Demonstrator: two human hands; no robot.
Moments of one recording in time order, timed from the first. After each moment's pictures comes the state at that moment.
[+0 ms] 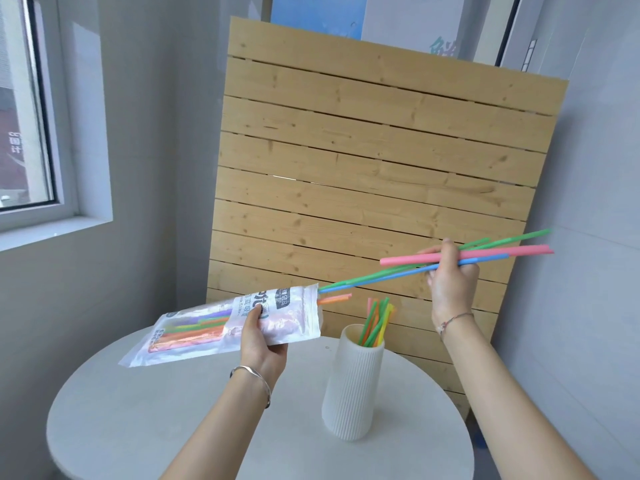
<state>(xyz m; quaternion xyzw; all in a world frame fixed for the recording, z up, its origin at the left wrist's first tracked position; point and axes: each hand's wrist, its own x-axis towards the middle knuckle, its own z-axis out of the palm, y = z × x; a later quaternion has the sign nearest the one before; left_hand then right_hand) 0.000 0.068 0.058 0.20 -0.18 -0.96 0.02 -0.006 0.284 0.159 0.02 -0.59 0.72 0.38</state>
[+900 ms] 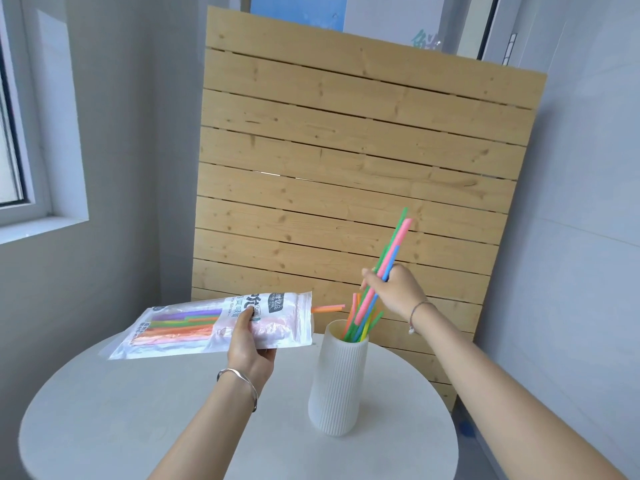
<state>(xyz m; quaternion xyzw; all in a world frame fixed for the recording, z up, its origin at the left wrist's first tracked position) -0.002 0.078 0.050 0.22 -0.24 -0.95 0.02 -0.036 0.294 0.132 0.04 -0.92 0.36 0.17</state>
